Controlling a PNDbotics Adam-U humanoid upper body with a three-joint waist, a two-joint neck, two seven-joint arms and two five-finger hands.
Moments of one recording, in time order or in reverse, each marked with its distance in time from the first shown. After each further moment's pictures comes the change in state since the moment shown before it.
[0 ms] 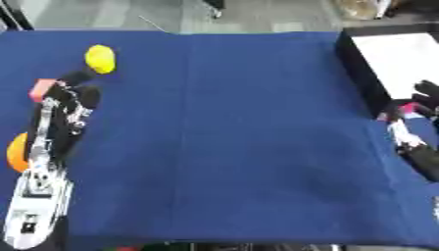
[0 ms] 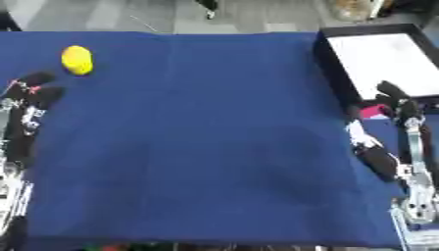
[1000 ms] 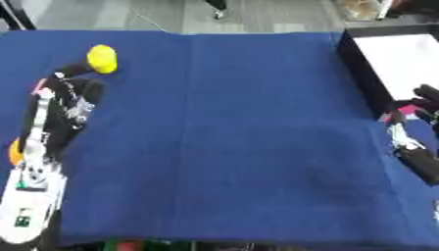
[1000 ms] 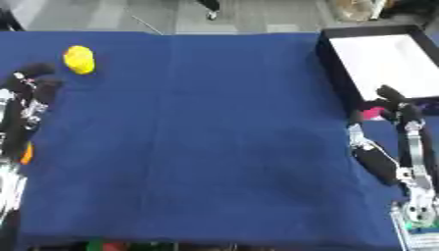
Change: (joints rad) left arm -0.019 0.227 0.007 -0.026 -0.131 -0.007 -0.018; right arm 0.009 0.006 0.002 0.007 -0.003 0.005 0.009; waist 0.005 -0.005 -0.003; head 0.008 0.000
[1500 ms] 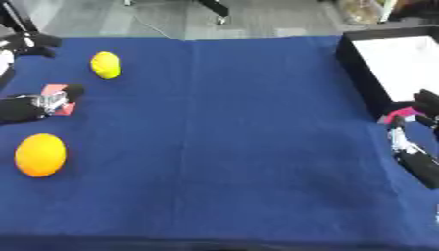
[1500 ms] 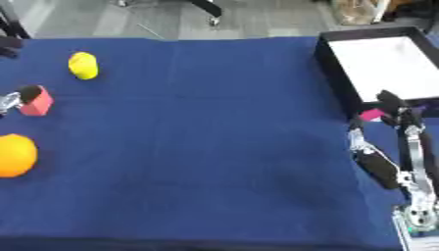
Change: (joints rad) left arm 0.022 0.481 -0.030 0.084 -0.176 -0.048 -0.197; right arm 0.016 -0.018 -0.003 0.007 0.007 0.005 -0.003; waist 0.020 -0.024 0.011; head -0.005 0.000
